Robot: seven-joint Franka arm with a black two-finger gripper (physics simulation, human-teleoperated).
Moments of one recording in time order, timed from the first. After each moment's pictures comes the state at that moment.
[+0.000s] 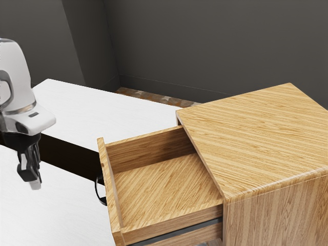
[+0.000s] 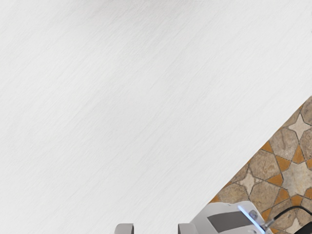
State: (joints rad) arm 0.29 -0.86 -0.29 -2.50 -0.24 1.49 0.91
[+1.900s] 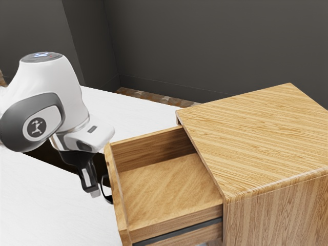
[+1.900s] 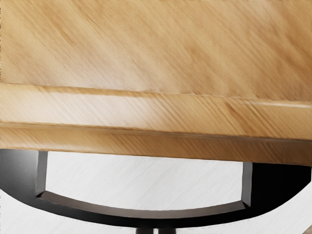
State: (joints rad) arm 0.34 -0.86 -0.62 -2.44 -0.51 1.68 0.68
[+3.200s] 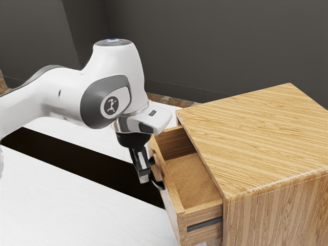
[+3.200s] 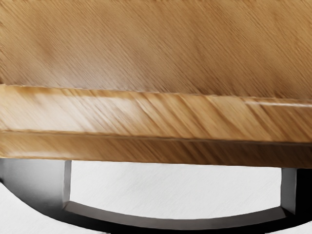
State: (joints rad) arm 0.80 -0.65 -1.08 -2.10 -0.62 1.69 0.67
